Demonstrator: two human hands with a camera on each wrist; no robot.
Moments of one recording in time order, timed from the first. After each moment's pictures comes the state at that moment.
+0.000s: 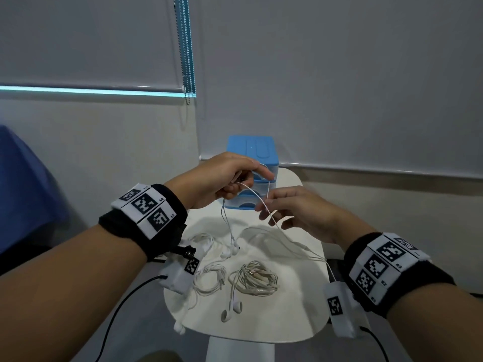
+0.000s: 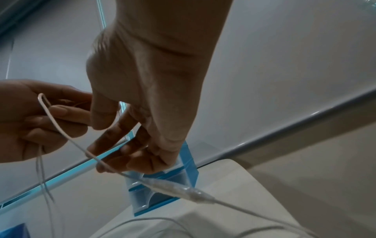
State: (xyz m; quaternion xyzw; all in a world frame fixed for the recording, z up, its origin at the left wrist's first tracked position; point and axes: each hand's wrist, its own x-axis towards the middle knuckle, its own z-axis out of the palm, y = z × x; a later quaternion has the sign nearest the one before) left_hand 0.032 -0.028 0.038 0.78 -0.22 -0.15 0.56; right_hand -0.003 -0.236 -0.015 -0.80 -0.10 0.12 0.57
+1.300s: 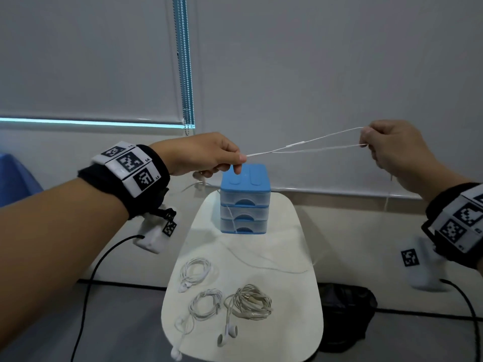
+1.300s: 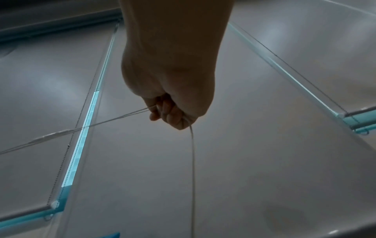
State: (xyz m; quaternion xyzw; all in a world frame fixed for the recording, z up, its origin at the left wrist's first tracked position) left_hand 0.045 -0.007 0.134 0.90 -0.27 -0.08 0.34; right_hand 0.000 -0.366 0.120 -0.84 0.01 -0.33 0.43
